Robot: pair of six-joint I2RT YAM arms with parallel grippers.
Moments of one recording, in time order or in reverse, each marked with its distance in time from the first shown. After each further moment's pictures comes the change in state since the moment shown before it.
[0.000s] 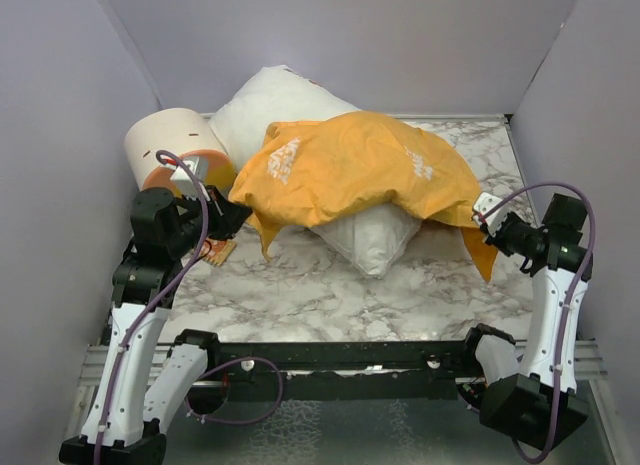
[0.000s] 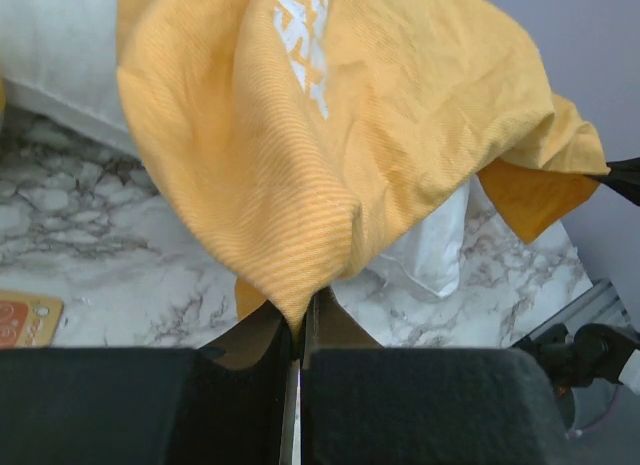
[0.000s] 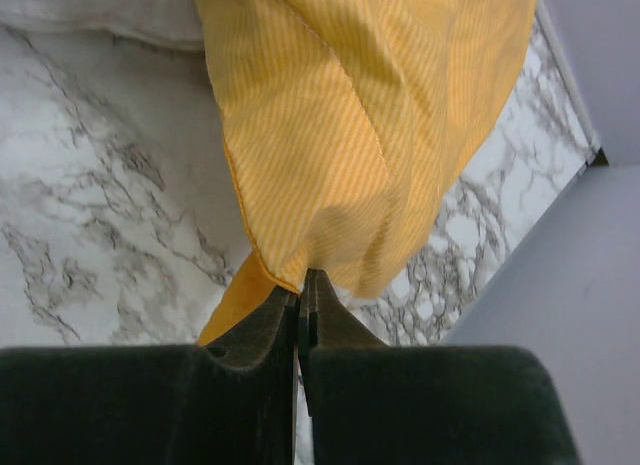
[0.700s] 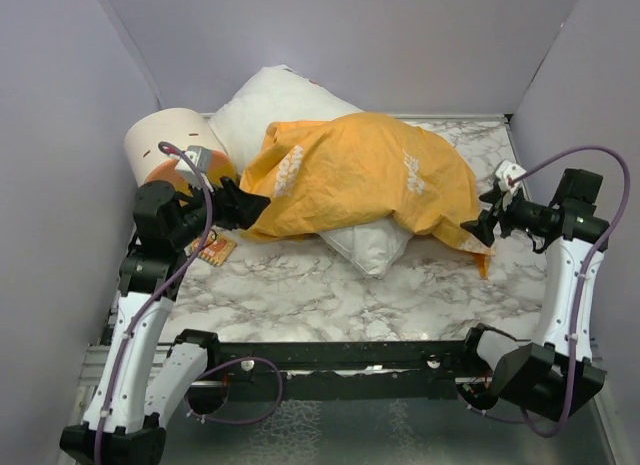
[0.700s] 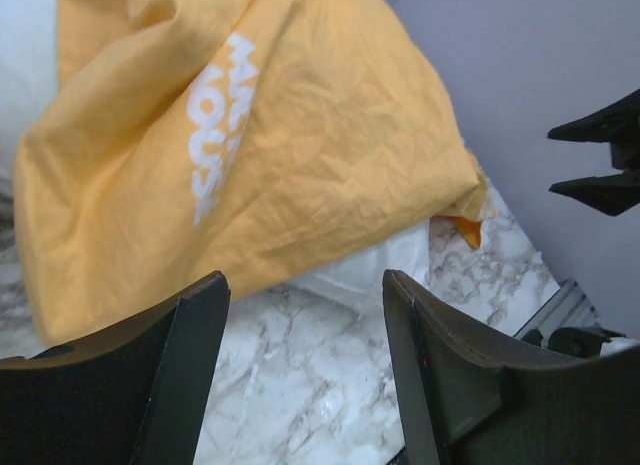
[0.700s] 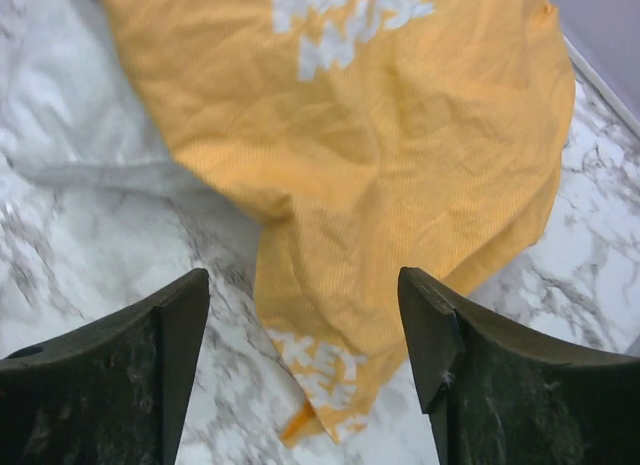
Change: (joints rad) left arm -0.001 0.026 -0.032 0.100 0.069 -0.030; right arm -0.002 0.148 0.175 -0.160 -0.234 0.111
